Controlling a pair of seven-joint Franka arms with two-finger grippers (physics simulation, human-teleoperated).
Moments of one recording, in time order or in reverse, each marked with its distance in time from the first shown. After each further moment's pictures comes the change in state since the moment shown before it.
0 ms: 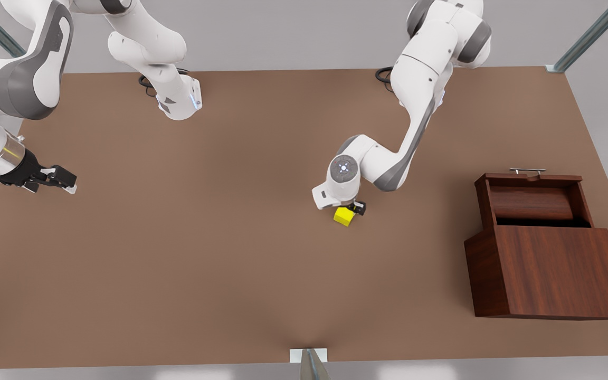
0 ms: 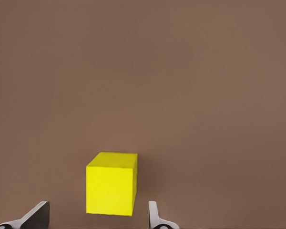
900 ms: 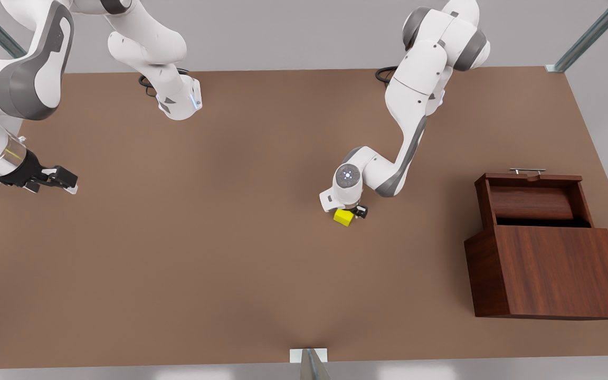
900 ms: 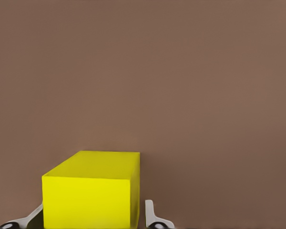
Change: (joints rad) left arm -0.002 0.076 0.015 -0.201 0.038 0.285 -0.020; right arm 0.002 0.002 0.001 0.000 0.000 0.000 0.000
